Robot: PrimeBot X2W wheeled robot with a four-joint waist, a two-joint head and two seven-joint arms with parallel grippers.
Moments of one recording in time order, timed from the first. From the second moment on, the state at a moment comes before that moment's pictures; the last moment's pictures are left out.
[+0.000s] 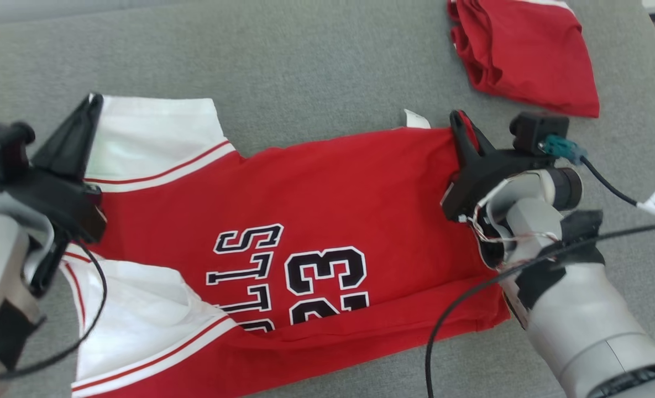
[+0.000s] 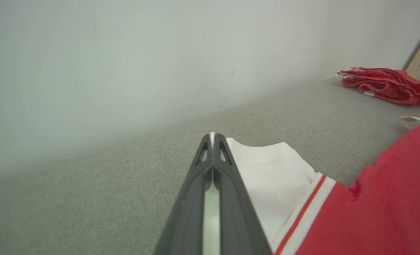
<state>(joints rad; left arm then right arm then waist) -0.96 0.51 -0.62 0.55 -0.60 -0.11 -0.24 -1.00 -0.11 0.45 1.04 0.47 0.13 -0.26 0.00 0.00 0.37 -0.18</state>
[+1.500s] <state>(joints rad) -0.04 0.28 -0.34 -0.17 -0.50 0.02 -0.26 -0.48 -0.36 0.49 0.48 0.59 0.13 -0.26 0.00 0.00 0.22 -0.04</state>
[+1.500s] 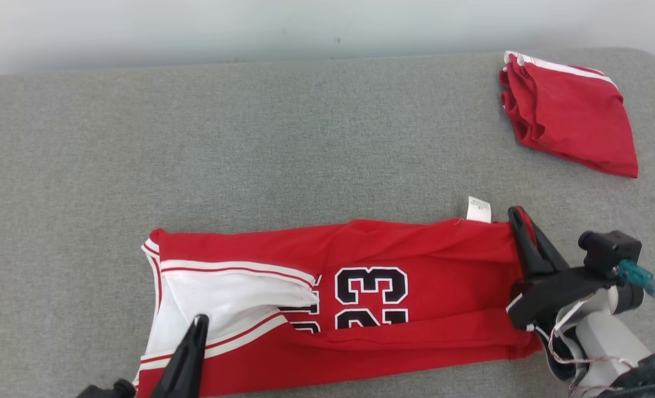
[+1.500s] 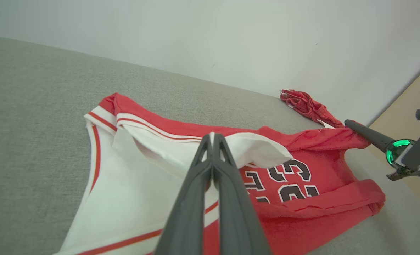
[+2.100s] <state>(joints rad) -0.01 0.17 -0.25 0.09 -0.39 -0.05 -0.26 -0.31 -0.38 0.47 0.37 0.57 0.13 -0.26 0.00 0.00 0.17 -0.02</state>
